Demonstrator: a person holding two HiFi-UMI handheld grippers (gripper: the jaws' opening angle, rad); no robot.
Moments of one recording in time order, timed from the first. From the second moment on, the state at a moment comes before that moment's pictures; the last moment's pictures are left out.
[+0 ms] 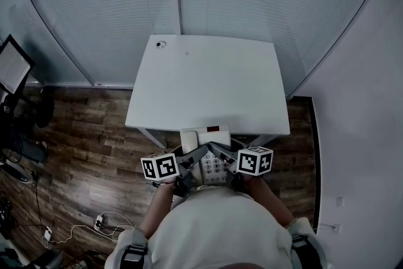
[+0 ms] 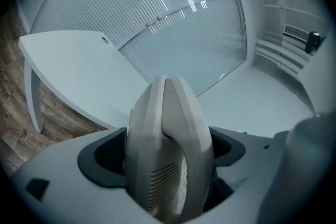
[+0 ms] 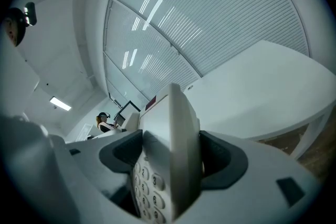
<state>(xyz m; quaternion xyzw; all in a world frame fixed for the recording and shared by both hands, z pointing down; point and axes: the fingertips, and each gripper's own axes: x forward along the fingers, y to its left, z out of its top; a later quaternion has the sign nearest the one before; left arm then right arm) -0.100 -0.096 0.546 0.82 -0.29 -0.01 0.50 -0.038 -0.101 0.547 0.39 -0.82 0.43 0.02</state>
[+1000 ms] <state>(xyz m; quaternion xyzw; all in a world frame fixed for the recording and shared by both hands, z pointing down) -0.084 -0.185 0.559 0.81 -0.29 0.00 0.51 -0.022 -0.191 0.560 0.38 -0.81 0.44 0.03</state>
